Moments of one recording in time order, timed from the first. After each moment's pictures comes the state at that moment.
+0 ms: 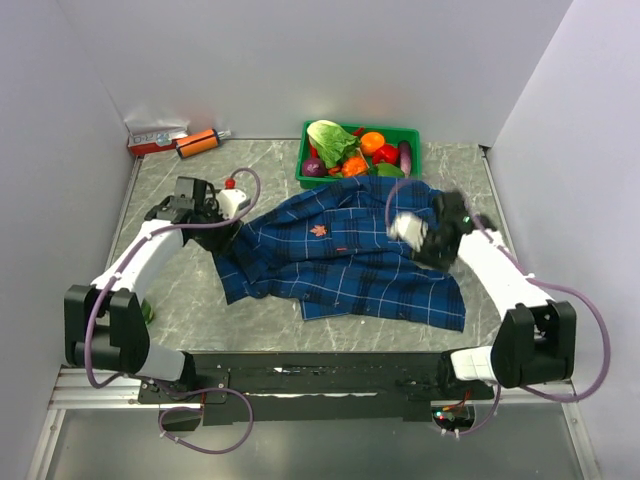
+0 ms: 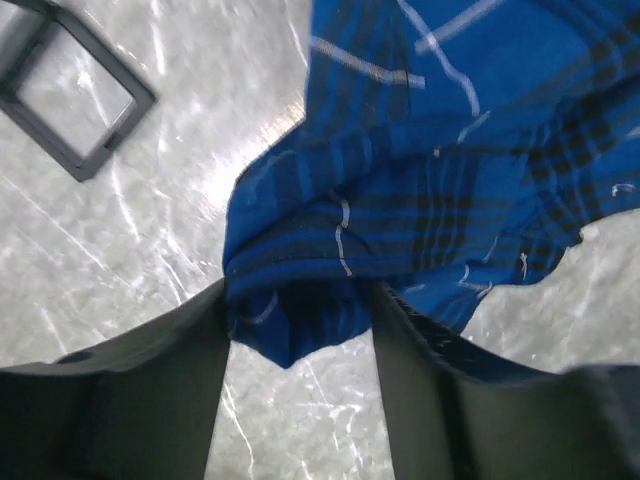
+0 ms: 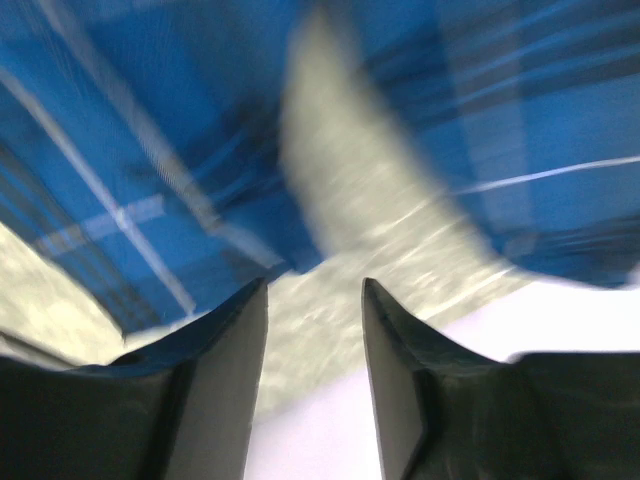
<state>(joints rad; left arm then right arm) -0.14 1.42 1.06 -0.62 0.25 0.50 0.12 1.32 0.91 -0.85 0.05 -1.06</state>
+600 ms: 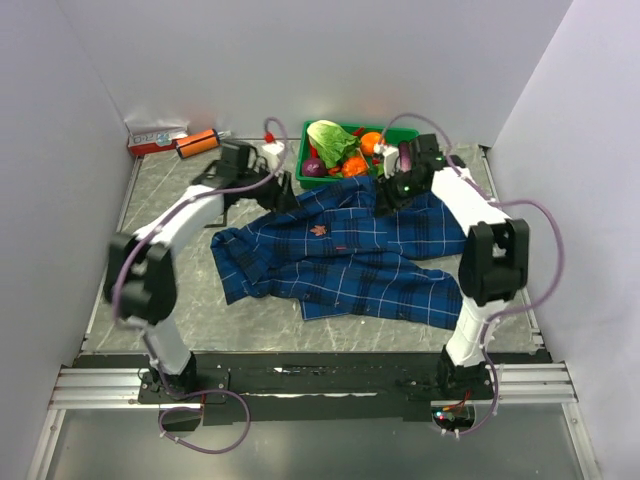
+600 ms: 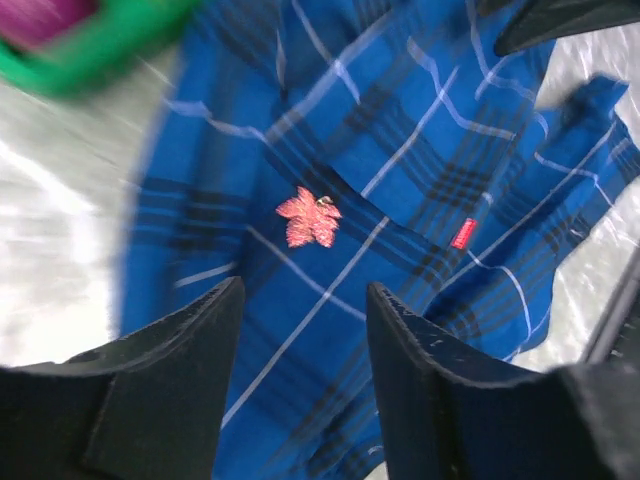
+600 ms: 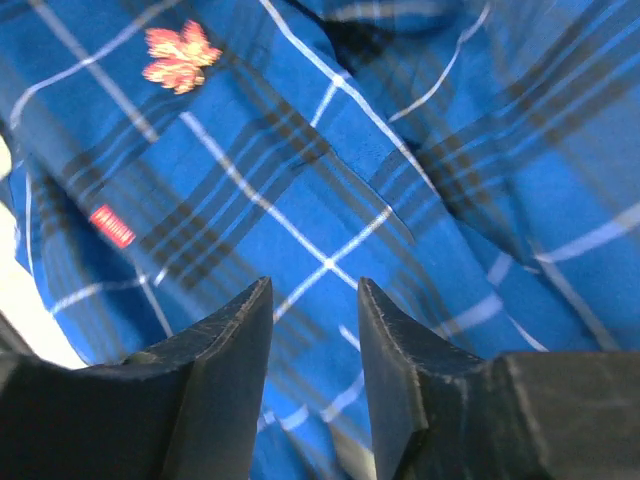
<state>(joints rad) -0.31 1.70 1.40 -0.32 0.62 0.07 0.15 1.84 1.59 -0.81 -0.57 -0.43</state>
